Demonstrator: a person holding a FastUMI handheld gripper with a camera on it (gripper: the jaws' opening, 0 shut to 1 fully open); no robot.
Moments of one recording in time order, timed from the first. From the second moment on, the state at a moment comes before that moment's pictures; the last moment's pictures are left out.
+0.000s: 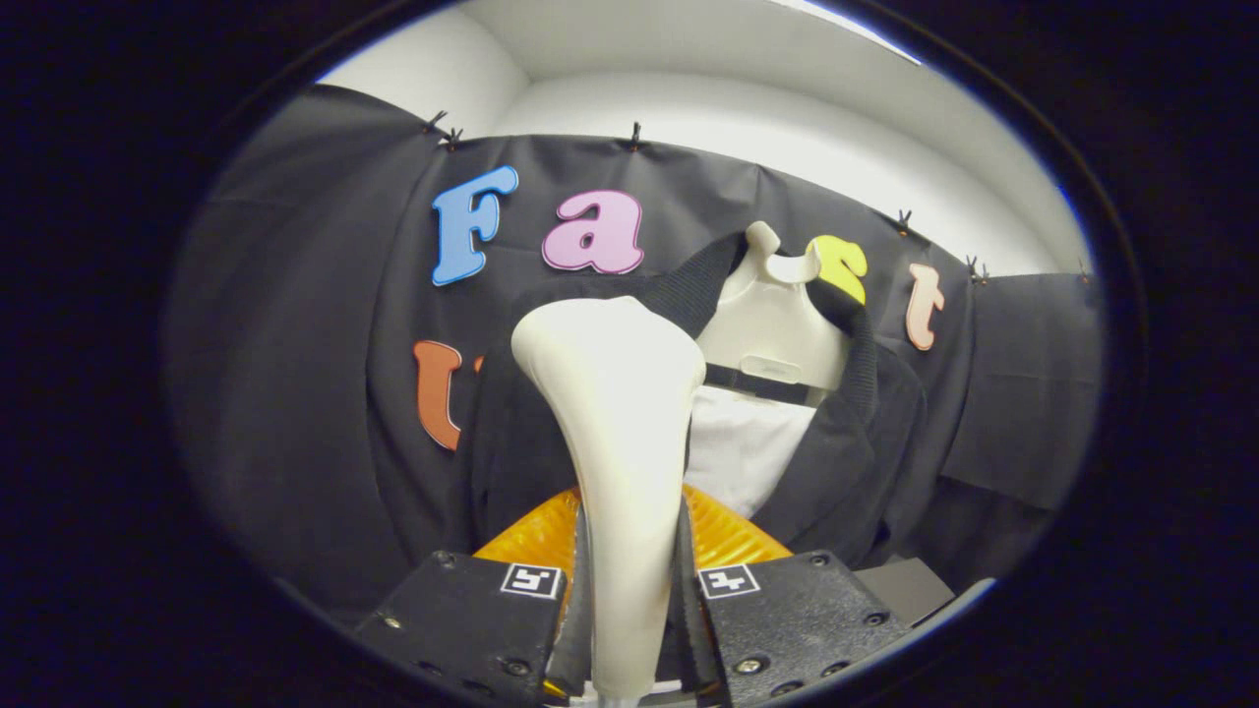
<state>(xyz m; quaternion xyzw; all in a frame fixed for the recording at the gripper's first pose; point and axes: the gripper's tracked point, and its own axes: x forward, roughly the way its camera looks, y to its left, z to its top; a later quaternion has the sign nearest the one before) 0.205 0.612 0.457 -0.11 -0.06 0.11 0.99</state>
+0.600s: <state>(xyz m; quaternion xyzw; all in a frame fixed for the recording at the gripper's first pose) 0.220 0.602 0.417 -0.16 -0.04 0.05 0.99</state>
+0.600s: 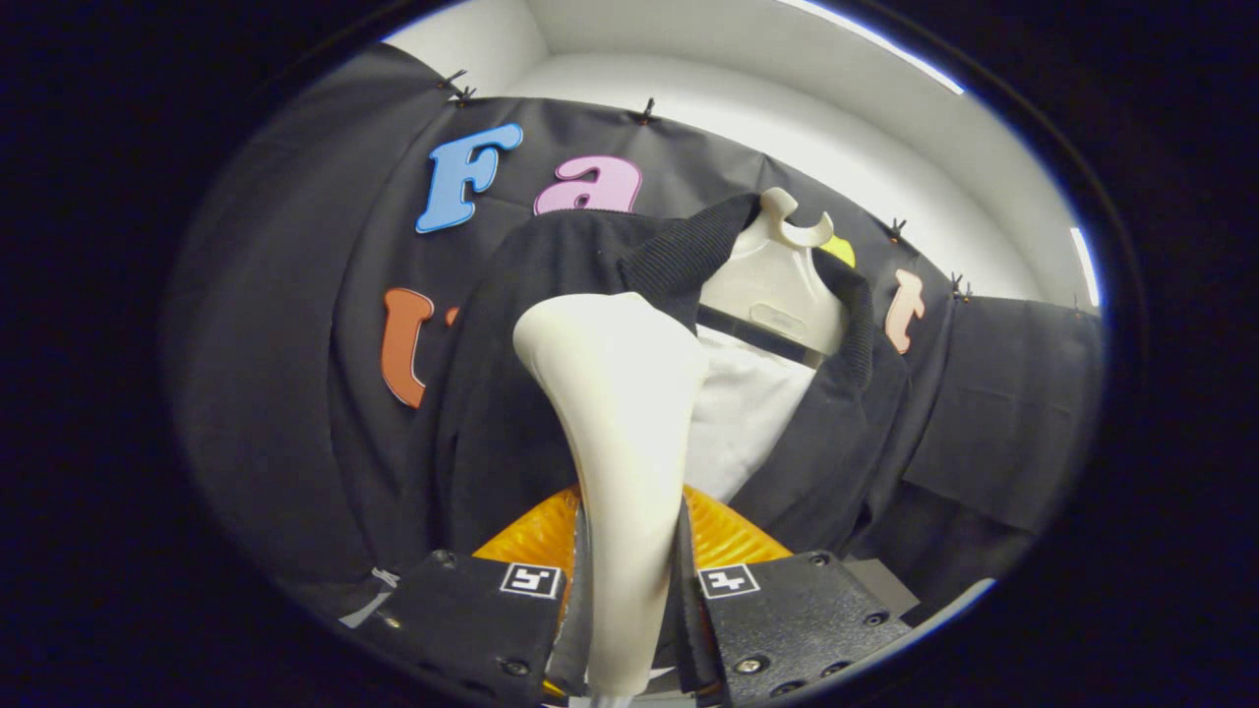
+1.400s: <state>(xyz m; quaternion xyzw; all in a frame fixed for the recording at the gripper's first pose) 0.214 0.604 0.322 -0.20 0.01 0.04 0.98</state>
